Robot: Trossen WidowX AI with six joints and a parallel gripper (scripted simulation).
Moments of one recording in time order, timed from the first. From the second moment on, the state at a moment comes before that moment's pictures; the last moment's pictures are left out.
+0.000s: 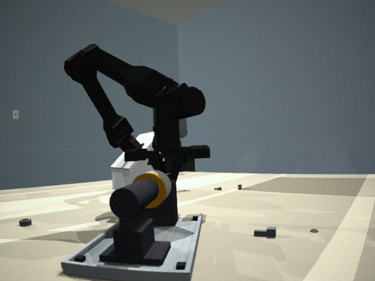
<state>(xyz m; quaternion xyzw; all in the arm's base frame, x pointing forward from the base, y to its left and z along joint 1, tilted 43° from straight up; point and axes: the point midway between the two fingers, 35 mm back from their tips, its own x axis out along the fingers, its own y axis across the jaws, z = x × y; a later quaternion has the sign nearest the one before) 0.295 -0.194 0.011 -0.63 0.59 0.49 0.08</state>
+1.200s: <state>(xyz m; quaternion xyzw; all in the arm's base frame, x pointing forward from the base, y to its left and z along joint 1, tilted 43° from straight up) 0.294 -0.193 0.011 -0.63 0.59 0.49 0.08</state>
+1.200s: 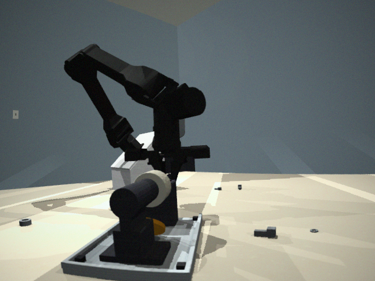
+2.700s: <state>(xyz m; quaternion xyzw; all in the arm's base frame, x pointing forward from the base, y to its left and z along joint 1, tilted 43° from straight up) 0.301 -0.203 0.017 -0.63 0.59 0.50 0.09</state>
